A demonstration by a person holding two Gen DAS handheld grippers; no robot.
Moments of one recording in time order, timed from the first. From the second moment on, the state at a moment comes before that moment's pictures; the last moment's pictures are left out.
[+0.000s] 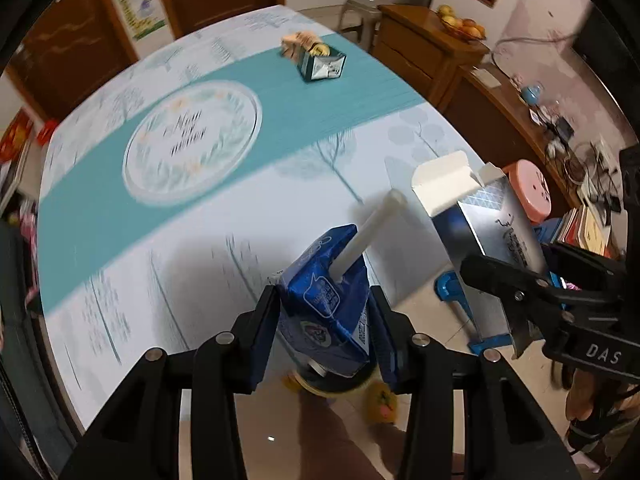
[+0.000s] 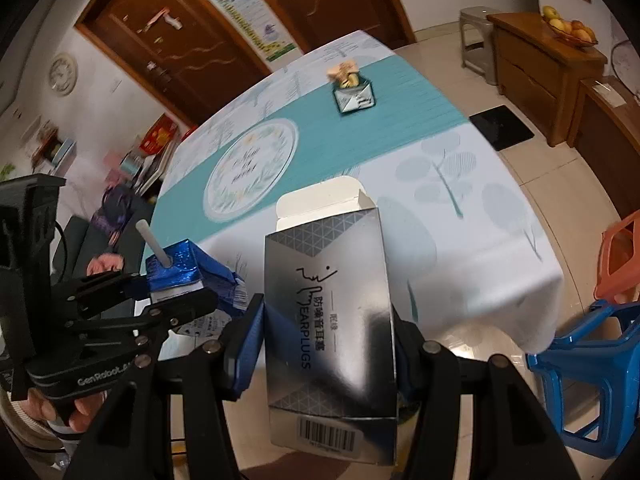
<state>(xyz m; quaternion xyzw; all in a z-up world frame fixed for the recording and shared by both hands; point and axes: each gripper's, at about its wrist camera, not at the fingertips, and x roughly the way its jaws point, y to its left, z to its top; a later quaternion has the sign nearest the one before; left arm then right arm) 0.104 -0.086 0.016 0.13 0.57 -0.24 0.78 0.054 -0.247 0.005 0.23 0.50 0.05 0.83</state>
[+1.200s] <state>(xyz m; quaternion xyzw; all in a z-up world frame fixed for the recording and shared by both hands) -0.002 -0.067 -0.227 0.09 0.66 -0.19 0.72 -0.042 -0.225 -0.234 0.31 0.60 -0.01 0.74</state>
